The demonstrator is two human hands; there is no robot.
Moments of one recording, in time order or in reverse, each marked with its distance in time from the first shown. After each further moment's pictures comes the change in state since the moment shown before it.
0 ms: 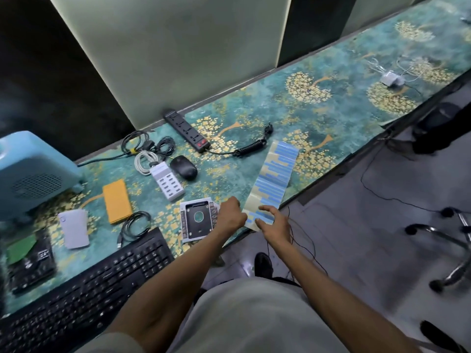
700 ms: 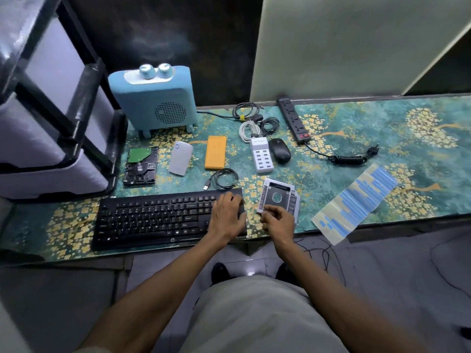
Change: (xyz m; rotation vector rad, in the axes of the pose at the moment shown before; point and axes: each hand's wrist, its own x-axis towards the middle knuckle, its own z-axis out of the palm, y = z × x) left_hand -0.128 -0.191 -0.081 0.225 0.526 0.071; right_hand -0.093 -0.060 0.145 0.161 -0.310 -0.050
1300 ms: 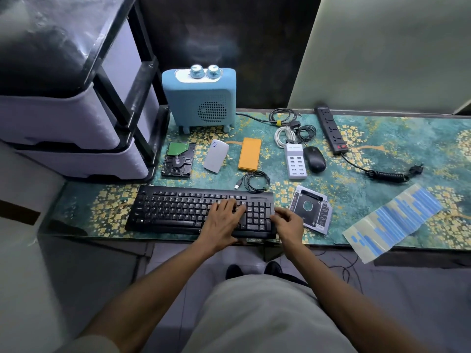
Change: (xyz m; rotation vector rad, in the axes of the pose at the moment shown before) left_hand -0.046 -0.076 -0.039 0.469 -0.146 0.129; right_hand -0.008 -0.012 0.052 -0.048 -0.087 0.034
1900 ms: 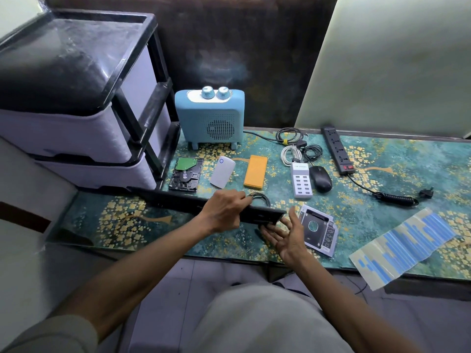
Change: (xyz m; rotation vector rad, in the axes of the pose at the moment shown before) left_hand 0.045 -0.035 -0.077 -0.019 0.261 0.225; right_hand 0.008 -0.038 0.007 0.731 -0.270 0.471
